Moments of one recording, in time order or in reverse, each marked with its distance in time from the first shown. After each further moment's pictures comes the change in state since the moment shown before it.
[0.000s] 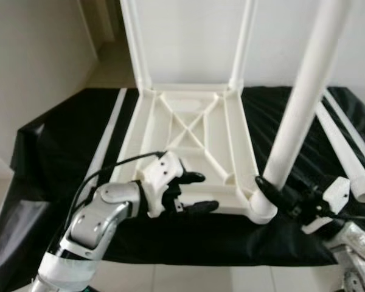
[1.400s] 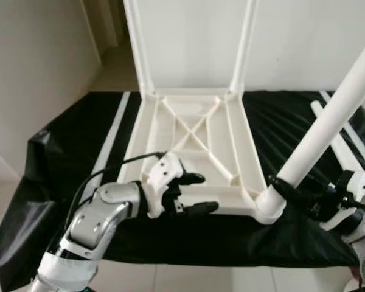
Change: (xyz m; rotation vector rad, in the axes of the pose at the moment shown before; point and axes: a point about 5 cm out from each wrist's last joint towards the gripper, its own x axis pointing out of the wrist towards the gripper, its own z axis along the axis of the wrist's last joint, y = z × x) left arm -0.001 0.001 0.000 -0.003 0.004 -0.002; right arm -0.005 -0.029 -0.014 0.159 -0.002 -0.021
